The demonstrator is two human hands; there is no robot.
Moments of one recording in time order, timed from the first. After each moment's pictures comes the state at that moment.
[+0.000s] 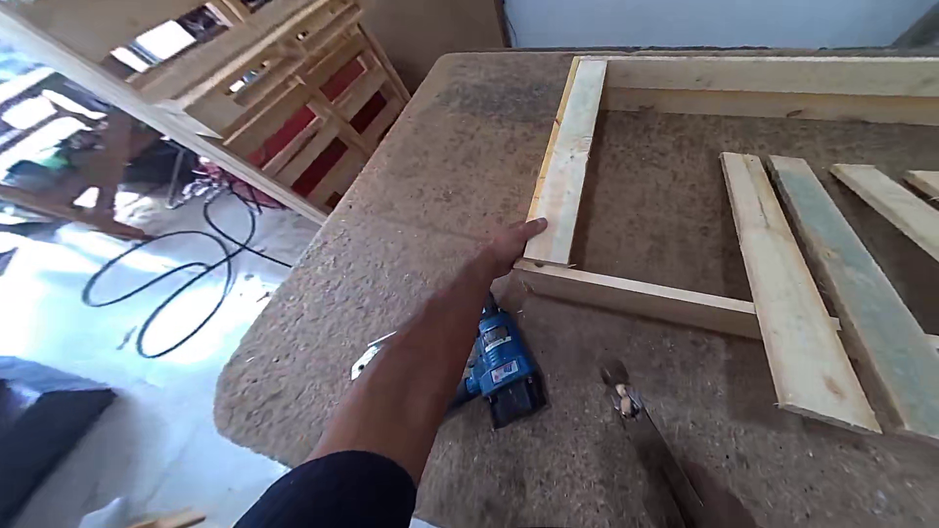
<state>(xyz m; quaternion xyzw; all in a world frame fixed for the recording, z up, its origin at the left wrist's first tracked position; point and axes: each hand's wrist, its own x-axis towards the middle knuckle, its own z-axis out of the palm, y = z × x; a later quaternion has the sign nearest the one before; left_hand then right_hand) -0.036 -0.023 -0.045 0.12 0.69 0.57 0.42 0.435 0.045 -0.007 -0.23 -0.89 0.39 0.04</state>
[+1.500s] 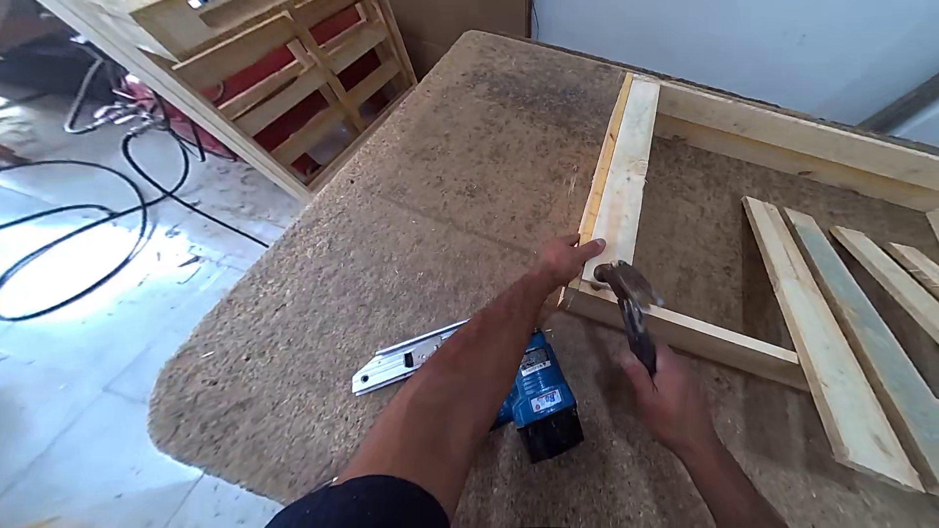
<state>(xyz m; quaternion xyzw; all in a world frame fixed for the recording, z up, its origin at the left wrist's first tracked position) -0.055 -0.025 -0.059 0.15 0.75 0.51 0.38 0.222 0.039 -0.004 -0.30 -0.89 0.34 0.01</state>
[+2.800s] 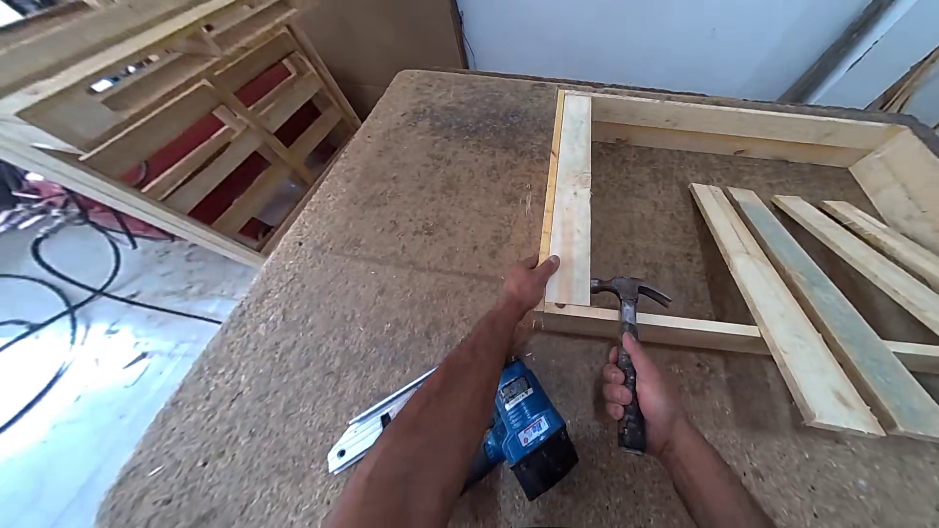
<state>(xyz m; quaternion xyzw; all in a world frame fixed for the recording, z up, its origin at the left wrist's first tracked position) -0.054 -0.022 -0.061 0.15 0.78 0.49 0.35 0.204 0.045 -0.005 -0.44 -0.28 0.85 0.03</state>
